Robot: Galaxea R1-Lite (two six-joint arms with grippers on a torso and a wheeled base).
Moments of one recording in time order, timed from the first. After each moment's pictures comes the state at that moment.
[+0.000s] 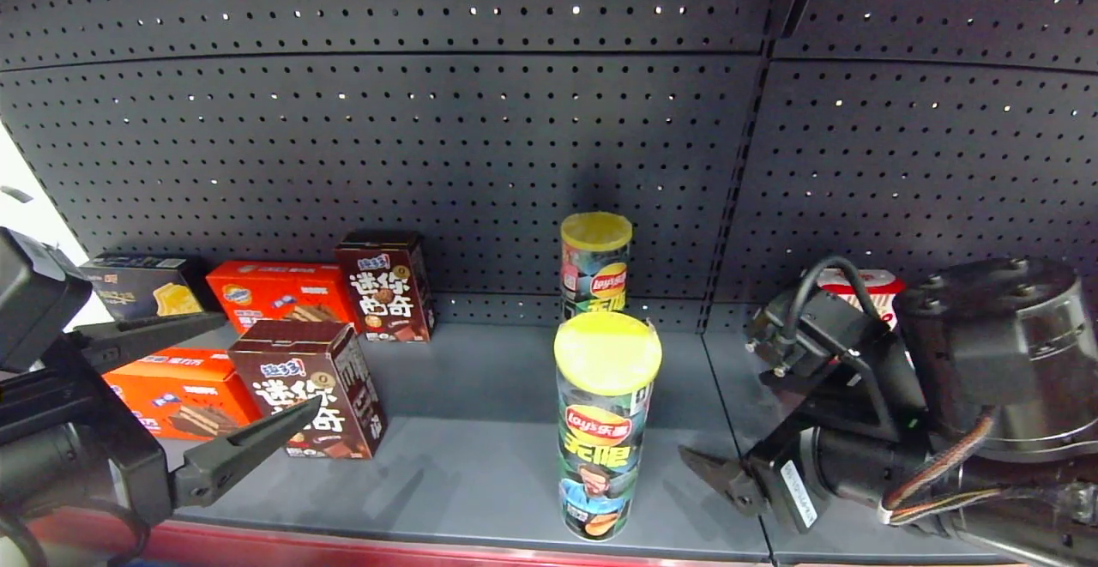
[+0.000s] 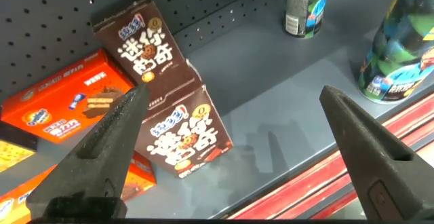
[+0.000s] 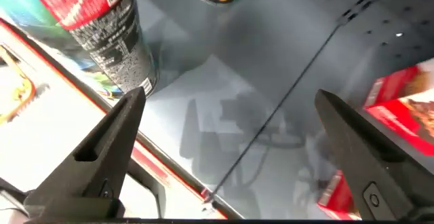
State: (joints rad) left arm -0.25 1.05 -0.56 -0.23 -0.19 0.27; right arm 0.88 1.47 -0.82 -0.11 -0.33 -0.04
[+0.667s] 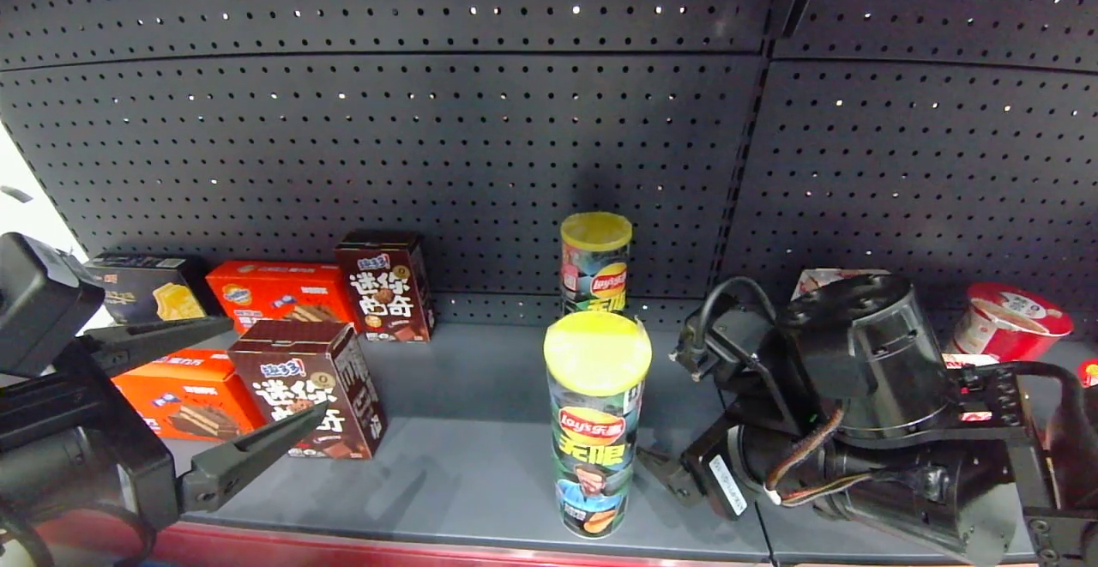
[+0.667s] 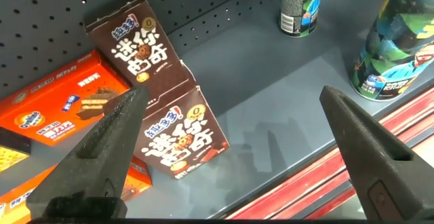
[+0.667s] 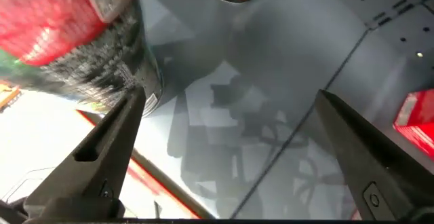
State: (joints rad) left arm -0.26 1.05 -0.55 -0.23 -0.20 0.28; right arm 0.88 1.62 -0.88 -0.15 -0.33 -0.04
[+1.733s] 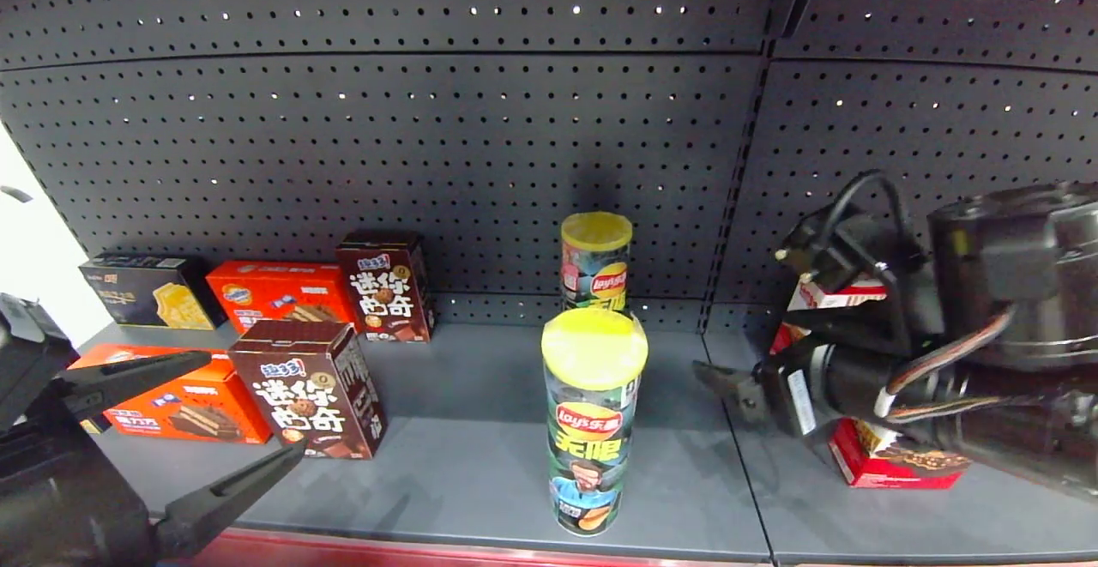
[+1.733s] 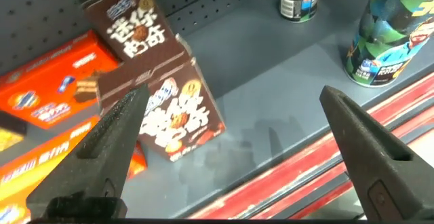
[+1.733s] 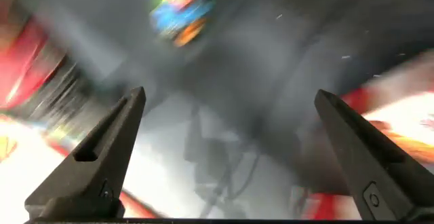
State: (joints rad) left arm -0.24 0.97 -0.47 -0.23 -0.19 0.26; right arm 0.76 1.45 -0.90 -0.16 -0.35 -0.03
